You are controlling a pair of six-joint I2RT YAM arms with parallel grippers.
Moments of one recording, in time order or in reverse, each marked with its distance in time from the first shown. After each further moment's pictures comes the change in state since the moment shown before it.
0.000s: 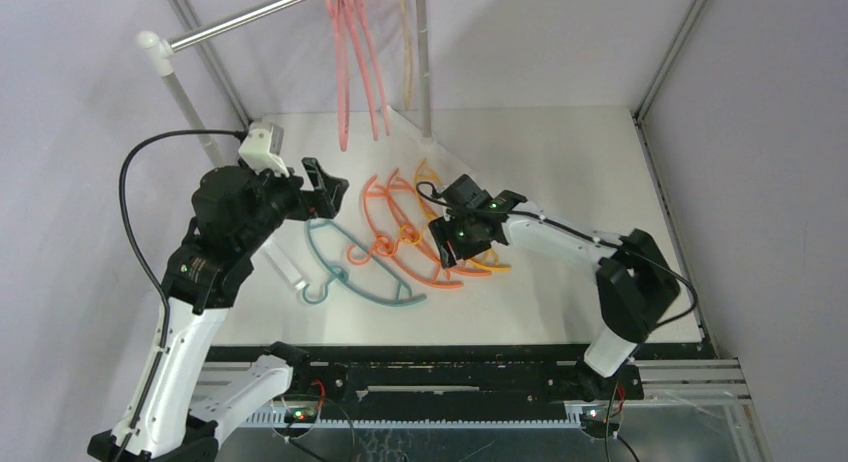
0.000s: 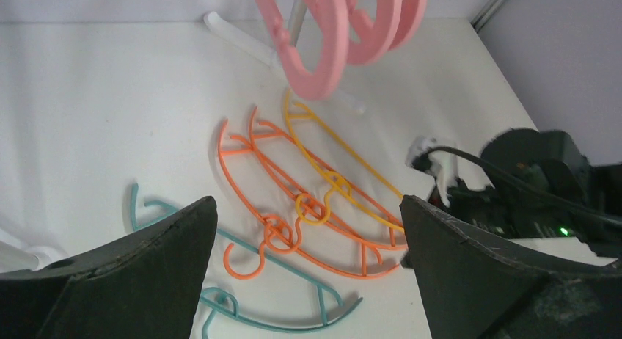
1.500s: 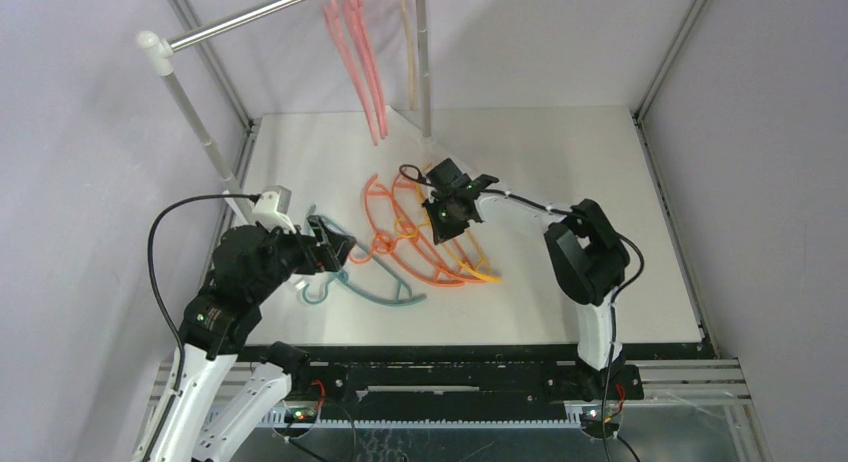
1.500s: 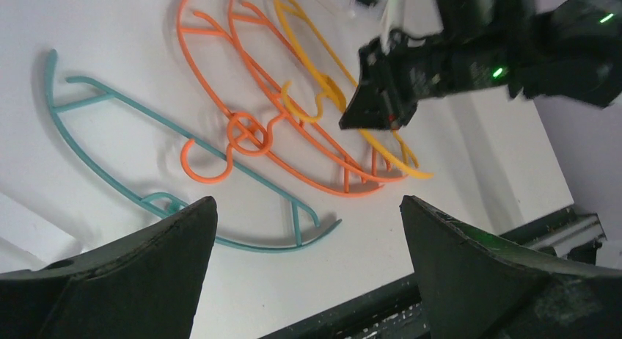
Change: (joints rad) left arm 0.000 -0.285 -0.401 -0.023 0.058 -0.163; right arm -0.068 0.365 0.236 0.117 0.015 -0.056
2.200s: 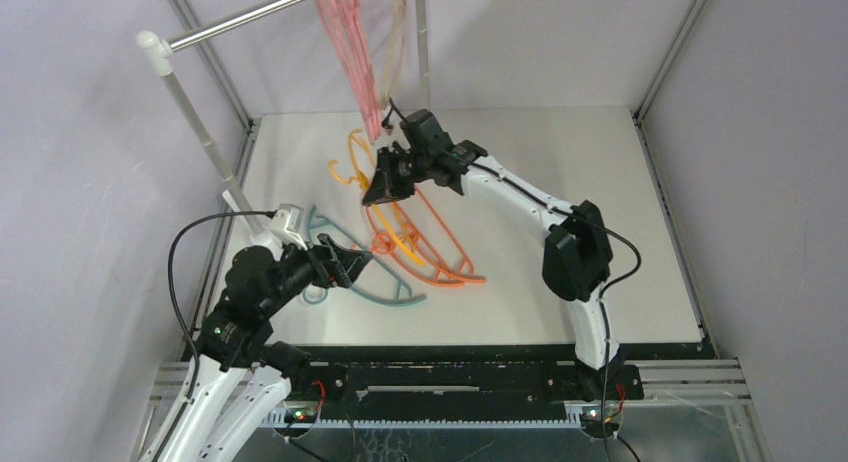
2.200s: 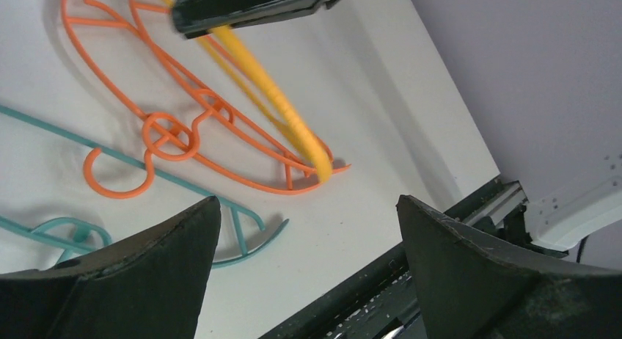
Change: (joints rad) left arm -0.057 -0.142 -0.246 0.214 0.139 -0.097; right arm 0.062 0.068 0.468 0.069 -0.449 0.435
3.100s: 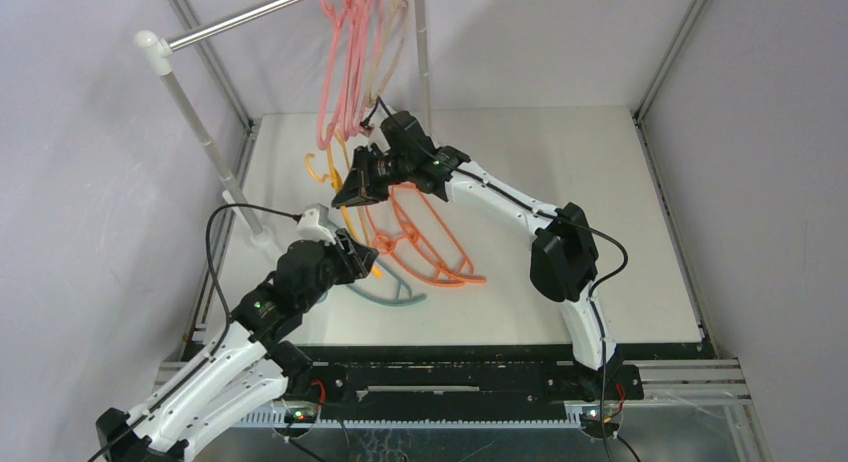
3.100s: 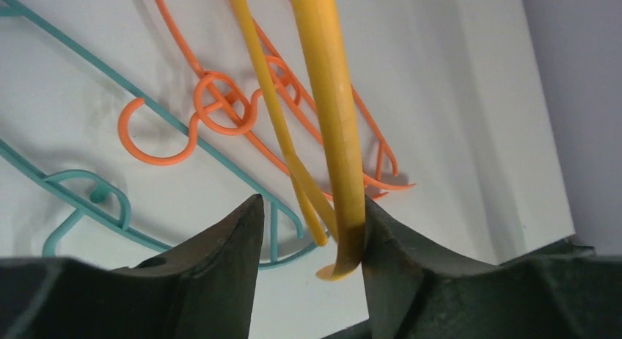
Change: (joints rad) left arm -0.225 0.180 -0.107 0.123 -0.403 -0.162; right arm 0.062 0.051 0.071 0.128 -0.093 0.247
